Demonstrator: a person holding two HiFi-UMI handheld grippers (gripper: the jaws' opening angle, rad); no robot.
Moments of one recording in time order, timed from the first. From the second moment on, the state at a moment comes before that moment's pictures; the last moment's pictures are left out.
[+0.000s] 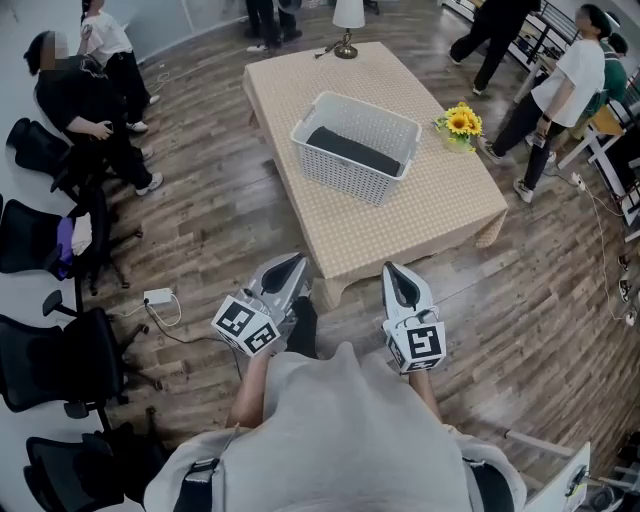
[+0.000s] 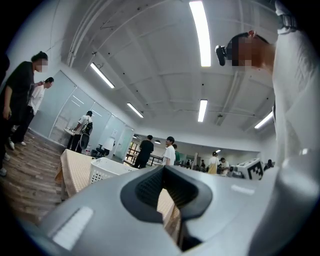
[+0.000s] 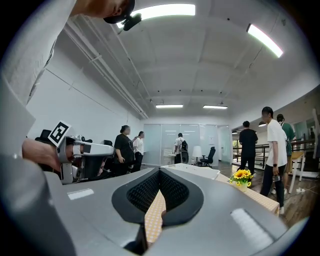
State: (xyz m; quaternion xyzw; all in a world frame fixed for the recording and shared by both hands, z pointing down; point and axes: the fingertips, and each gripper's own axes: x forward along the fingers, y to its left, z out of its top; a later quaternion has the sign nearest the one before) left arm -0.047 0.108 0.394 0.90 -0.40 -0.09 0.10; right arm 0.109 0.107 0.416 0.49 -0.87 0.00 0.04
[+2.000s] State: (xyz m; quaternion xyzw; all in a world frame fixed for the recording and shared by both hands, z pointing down) left arm -0.028 -0.325 0.424 0.94 -0.32 0.01 0.11; right arm 0.089 -0.323 0.449 0.53 -0.84 0.05 0.09
